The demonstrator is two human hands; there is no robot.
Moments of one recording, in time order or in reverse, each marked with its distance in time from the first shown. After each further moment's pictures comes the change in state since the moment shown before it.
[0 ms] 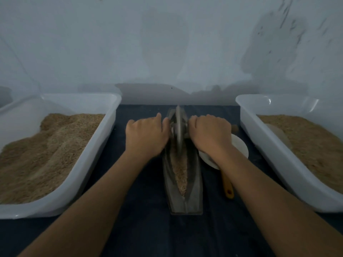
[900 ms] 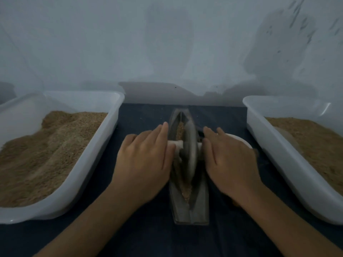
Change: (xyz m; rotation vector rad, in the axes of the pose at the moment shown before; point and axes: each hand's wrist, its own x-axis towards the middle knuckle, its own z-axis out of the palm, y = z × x) left_hand -0.071 -0.009 -0.011 -0.191 0.196 0.157; right_hand -0.072 0.018 -0.013 0.168 0.086 -0.115
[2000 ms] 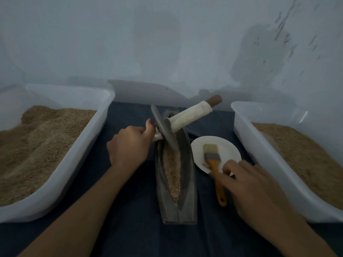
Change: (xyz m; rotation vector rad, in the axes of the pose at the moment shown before) left_hand 0.048 -0.024 0.062 -0.283 0.055 -0.566; right_hand -0.055 0.061 -0.035 -0.315 -0.211 -0.365
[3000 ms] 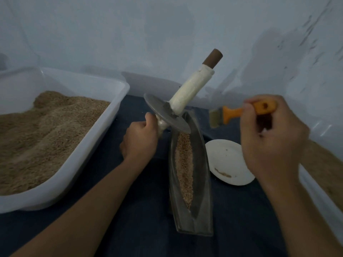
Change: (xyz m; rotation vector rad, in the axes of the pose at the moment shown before) left_hand 0.002 0.005 -0.005 -0.505 -0.035 -0.322; right_hand 0.097 -0.010 -0.042 0.508 0.887 0.144
